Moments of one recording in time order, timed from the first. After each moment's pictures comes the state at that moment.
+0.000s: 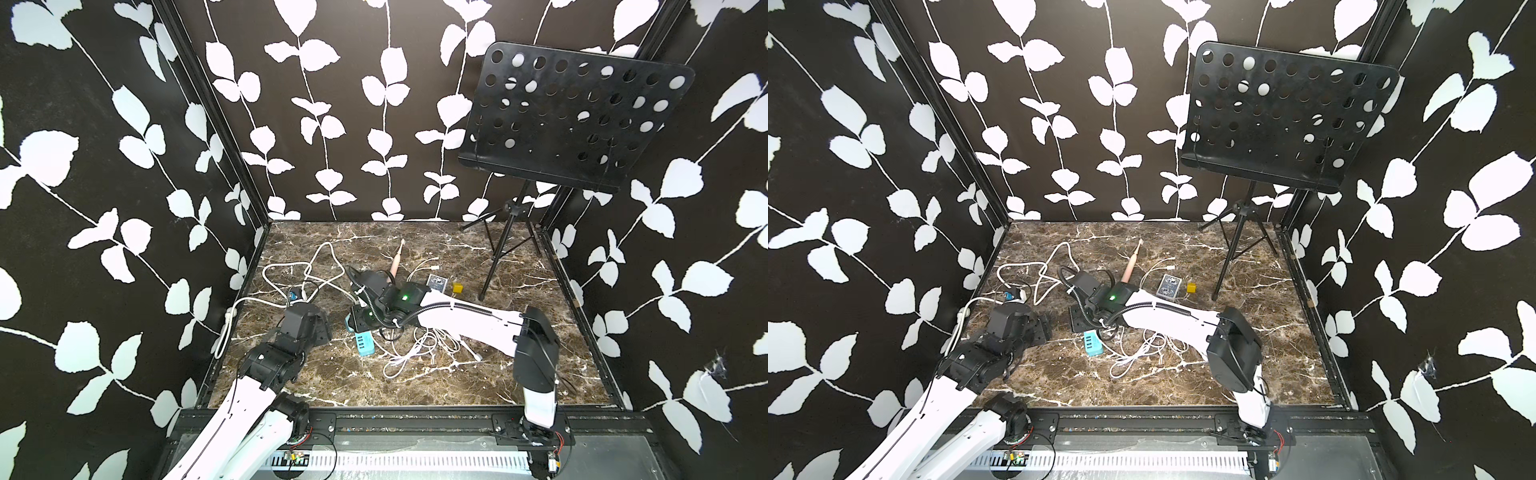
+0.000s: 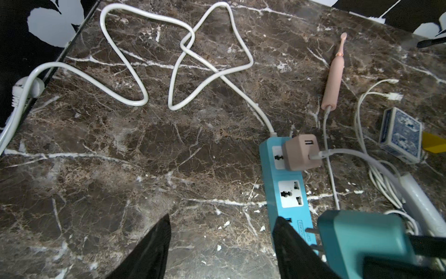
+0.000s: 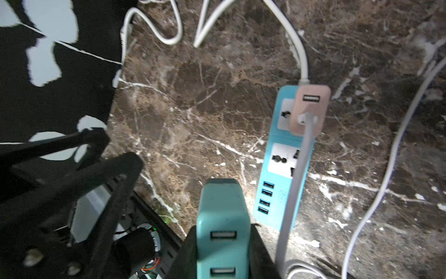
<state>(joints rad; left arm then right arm) -0.45 0.67 0.63 -0.78 -0.30 -0.53 1.11 1.96 1.70 -0.70 -0.06 0.72</state>
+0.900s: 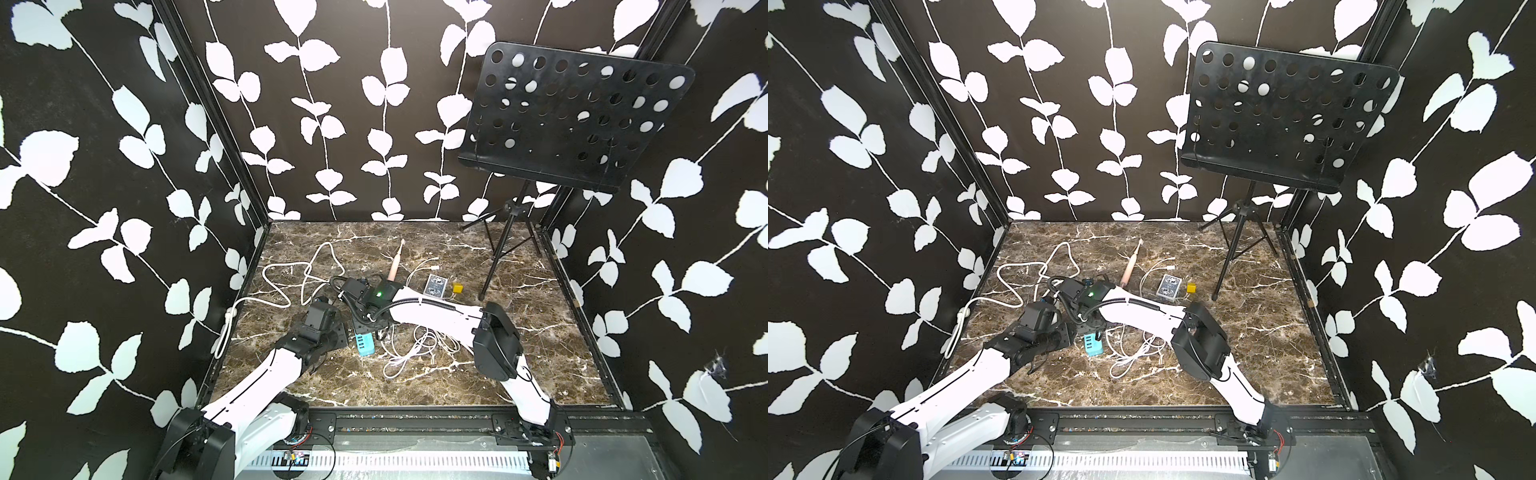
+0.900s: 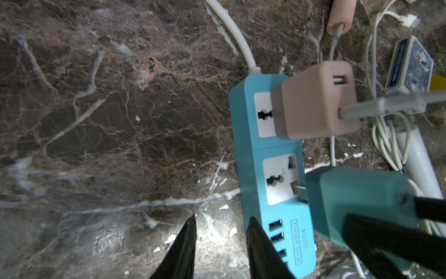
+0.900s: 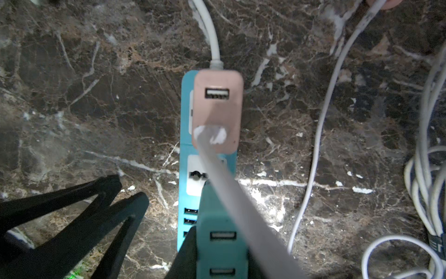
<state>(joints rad) -0.41 0.98 0.43 -0.37 0.03 -0.58 1.10 2.21 1.96 -0.99 0.14 0.76</state>
